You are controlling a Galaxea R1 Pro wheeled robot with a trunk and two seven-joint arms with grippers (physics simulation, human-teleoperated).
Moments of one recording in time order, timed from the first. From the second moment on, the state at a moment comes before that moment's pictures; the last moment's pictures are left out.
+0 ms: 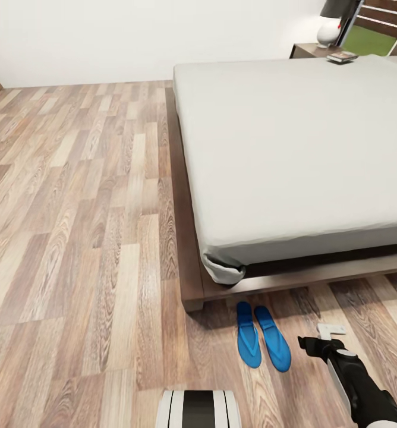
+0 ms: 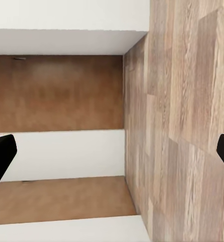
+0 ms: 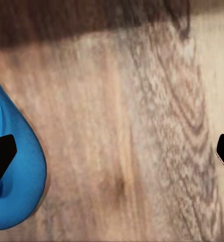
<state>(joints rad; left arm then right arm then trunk) -0.46 0.62 -0.26 -0.24 0.25 0.05 0.93 -0.44 -0.16 -0.25 -0.82 0.14 0.34 0.08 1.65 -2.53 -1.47</state>
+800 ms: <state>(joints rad) -0.46 0.62 -0.26 -0.23 0.25 0.04 0.73 -0.43 -0.24 -0.25 -0.67 0.14 0.33 0.08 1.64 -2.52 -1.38</state>
